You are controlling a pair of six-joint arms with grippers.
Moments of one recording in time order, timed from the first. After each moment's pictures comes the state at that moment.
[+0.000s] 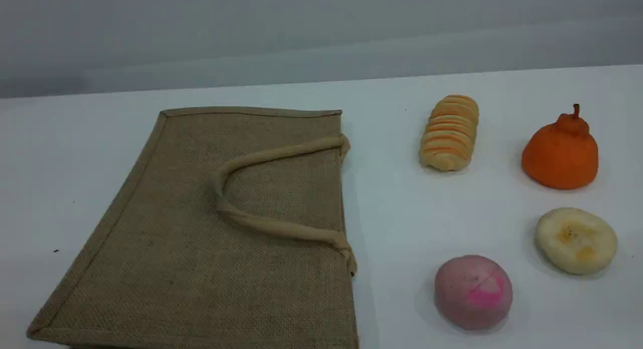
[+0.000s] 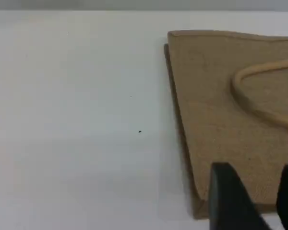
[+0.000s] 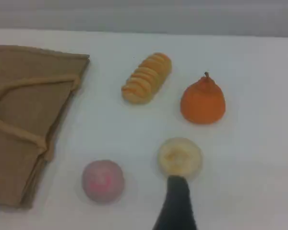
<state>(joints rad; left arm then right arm) 0.02 0.00 -0.50 -0.08 1.08 0.07 0.02 0.00 -0.51 0.11 1.07 0.01</state>
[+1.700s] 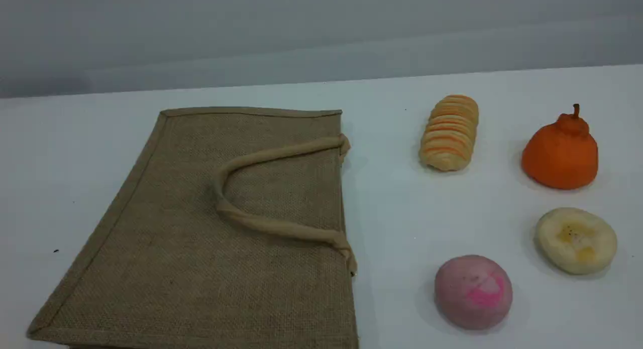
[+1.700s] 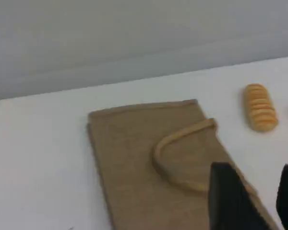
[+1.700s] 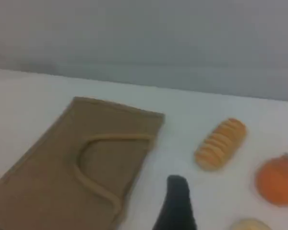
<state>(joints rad) 0.02 0.39 -0.72 -0.46 0.87 0.40 0.02 0.34 -0.64 0.46 0.80 -0.26</state>
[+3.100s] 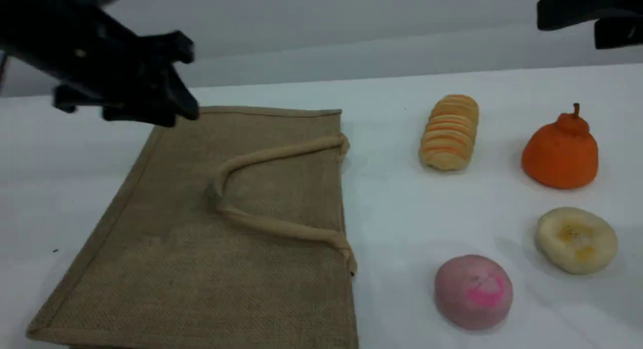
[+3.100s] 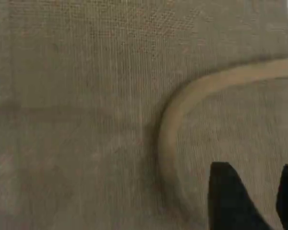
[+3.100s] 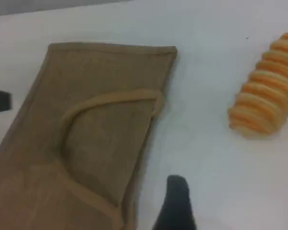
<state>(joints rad) -0.20 1.87 -1.02 -0.95 0.32 0.67 0.02 1.36 -0.64 1.41 0.44 -1.20</state>
